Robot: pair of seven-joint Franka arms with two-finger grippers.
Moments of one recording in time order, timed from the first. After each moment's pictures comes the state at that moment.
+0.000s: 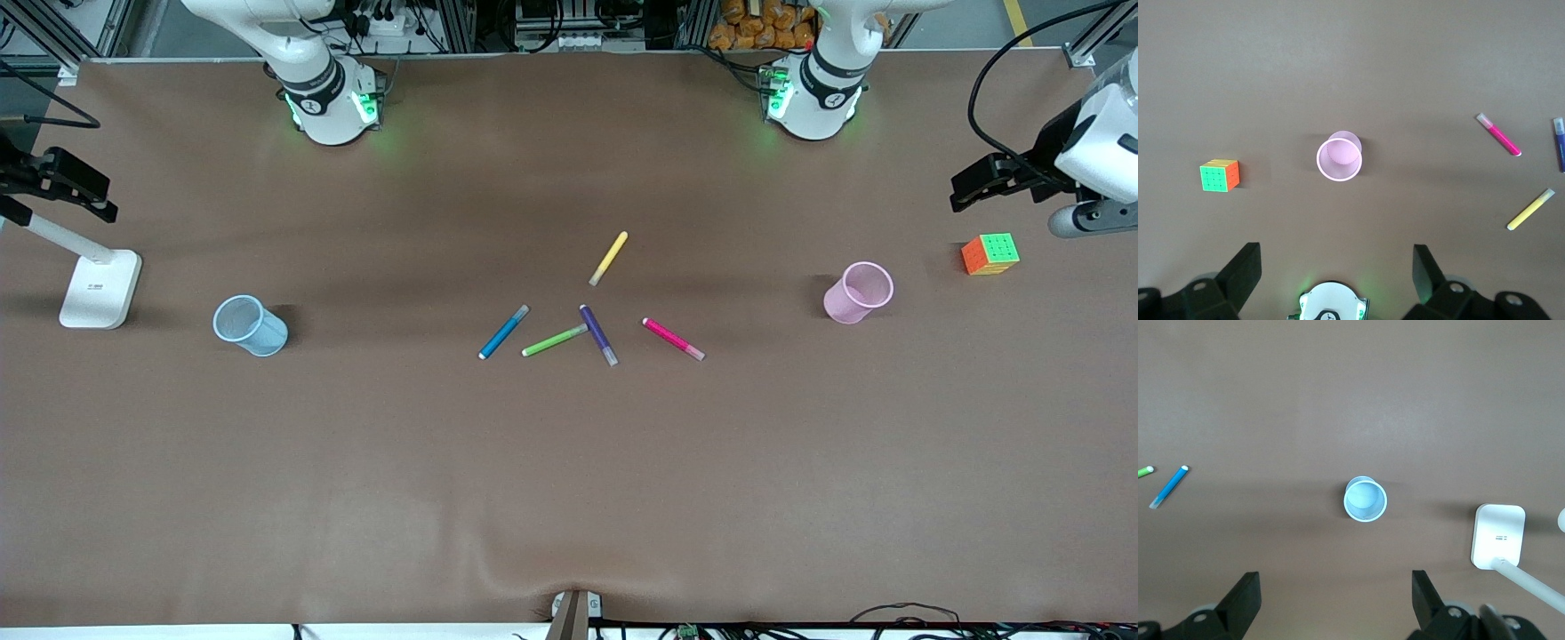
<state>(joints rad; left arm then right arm) -0.01 -0.03 -0.09 -1.58 0.05 1.43 -0.19 0.00 -0.06 -0.04 -1.56 -0.03 1.51 -0.09</state>
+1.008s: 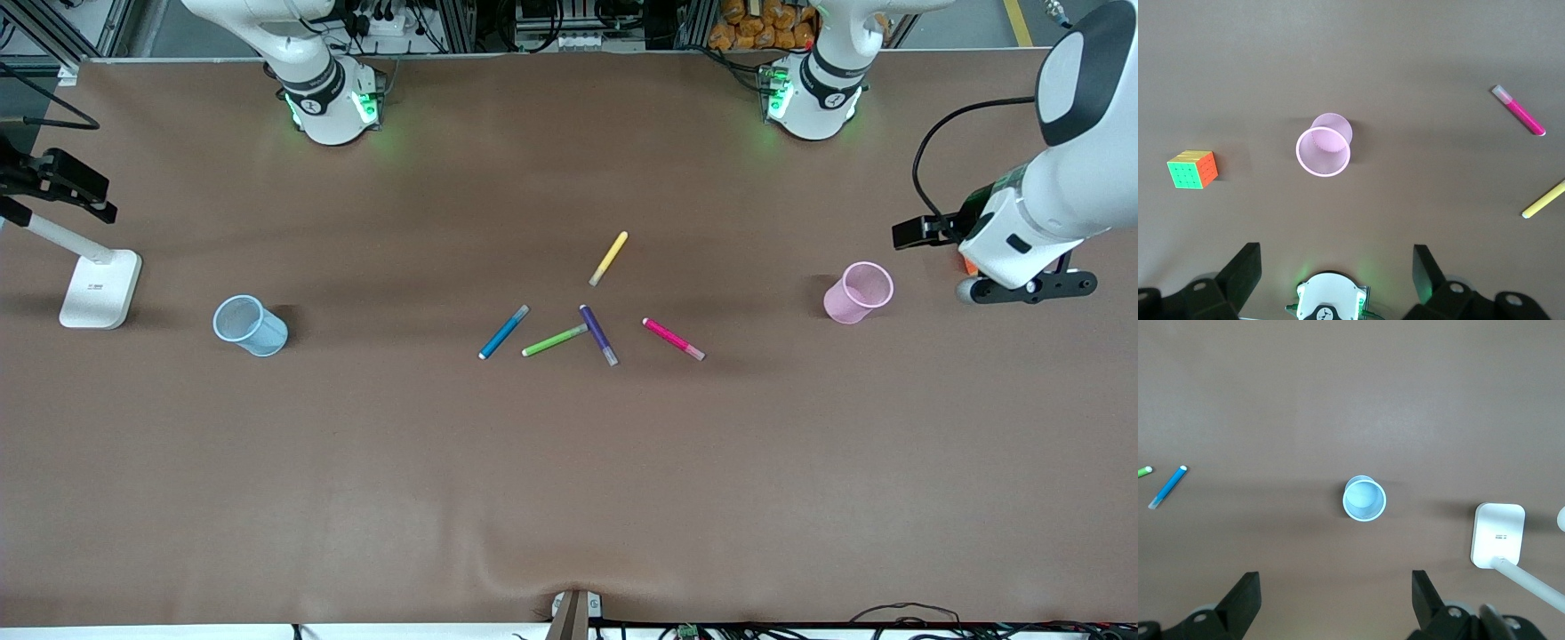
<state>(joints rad) -0.04 0.11 -0.09 -1.62 0.04 1.46 -0.19 -0.01 -0.06 -0.04 -1.56 -0.03 1.51 -0.09</state>
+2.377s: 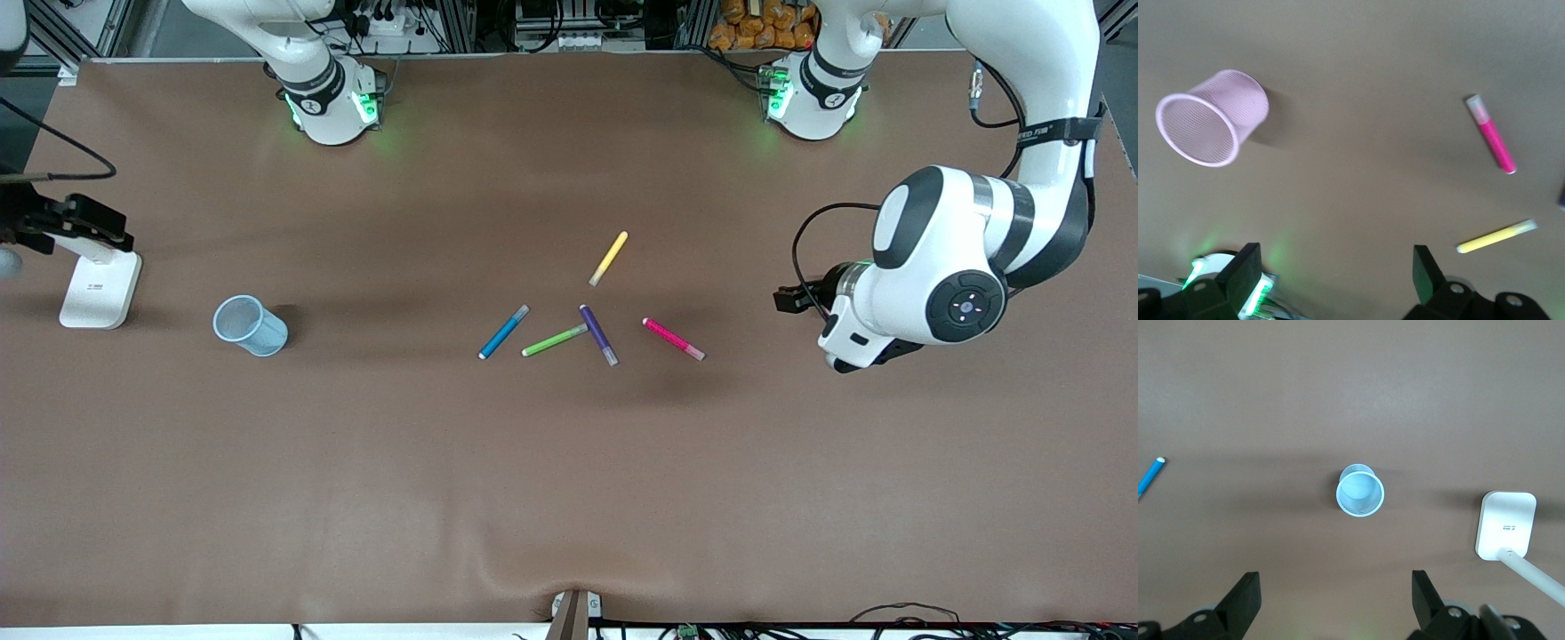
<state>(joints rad) -0.16 0.37 -0.10 -1.63 -0.11 1.57 -0.59 -0.03 0.05 -0.04 -1.56 -0.03 1.52 -0.10</state>
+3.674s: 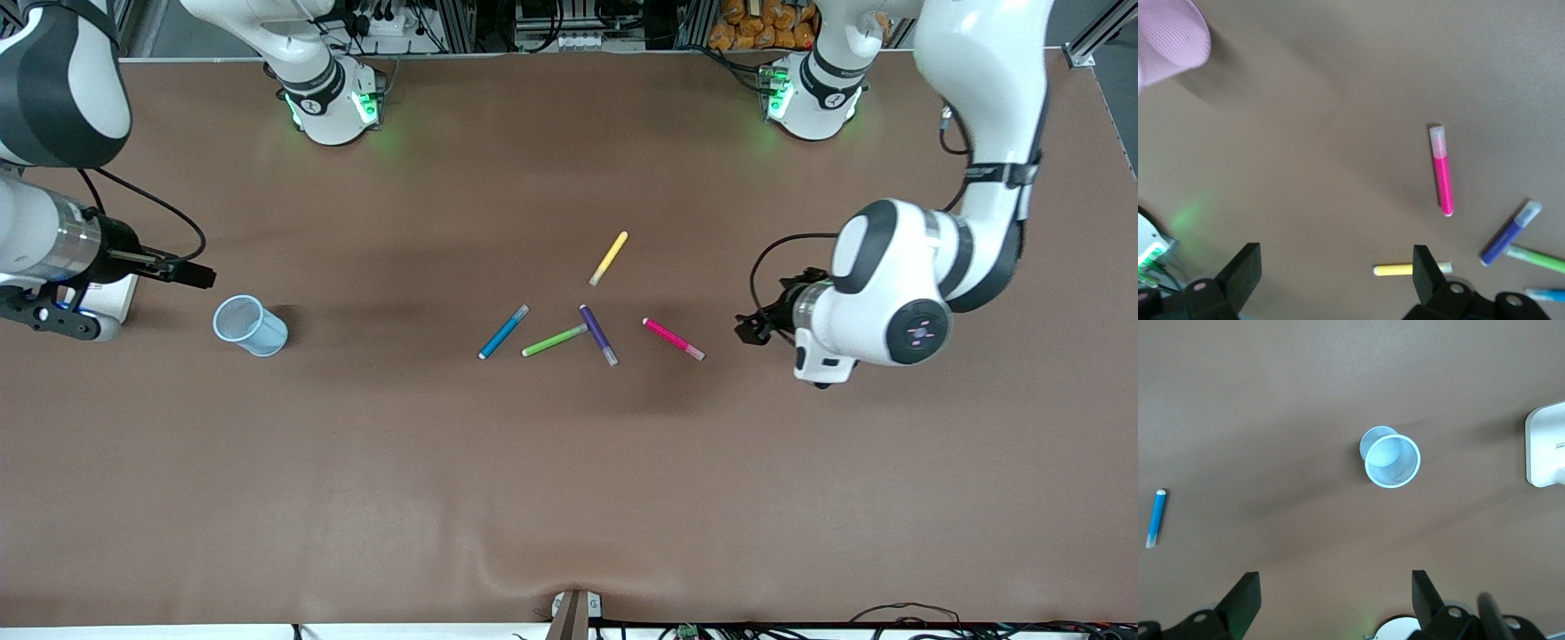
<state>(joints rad) -0.22 0.47 -0.10 -1.63 -0.21 1.70 -0.96 0.05 0.16 -0.02 -1.56 0.00 1.47 0.32</state>
